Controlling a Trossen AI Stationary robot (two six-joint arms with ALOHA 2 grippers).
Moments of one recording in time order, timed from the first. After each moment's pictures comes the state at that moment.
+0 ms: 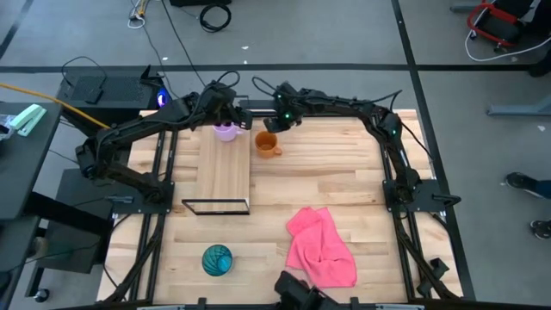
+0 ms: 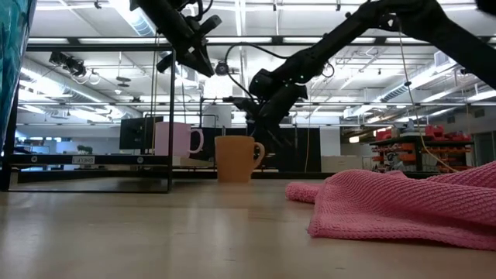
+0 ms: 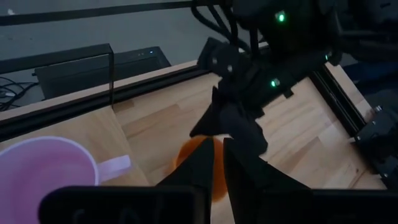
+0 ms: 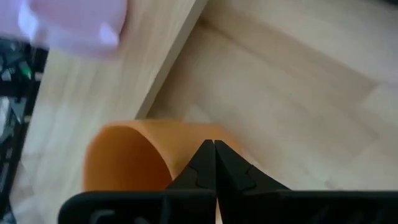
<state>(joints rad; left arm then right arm) 0.50 1.39 1.27 -0.56 -0.14 -0.62 -0.60 2.18 1.74 -0.57 -0.45 0.52</state>
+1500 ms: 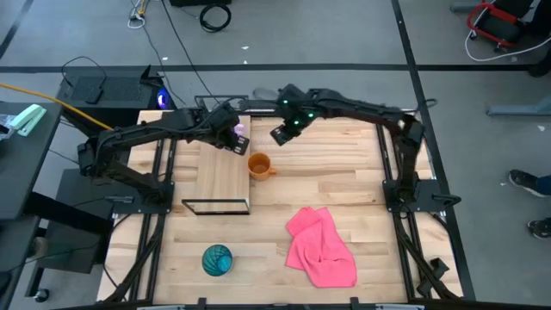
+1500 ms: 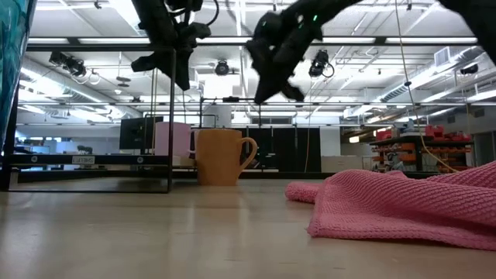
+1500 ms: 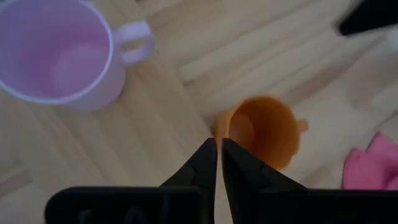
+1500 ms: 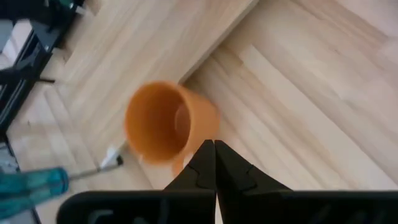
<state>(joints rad) 0.37 1.40 1.27 -0.91 -0.14 -0.70 -0.43 1.90 1.74 -0.88 -0.32 0.44</state>
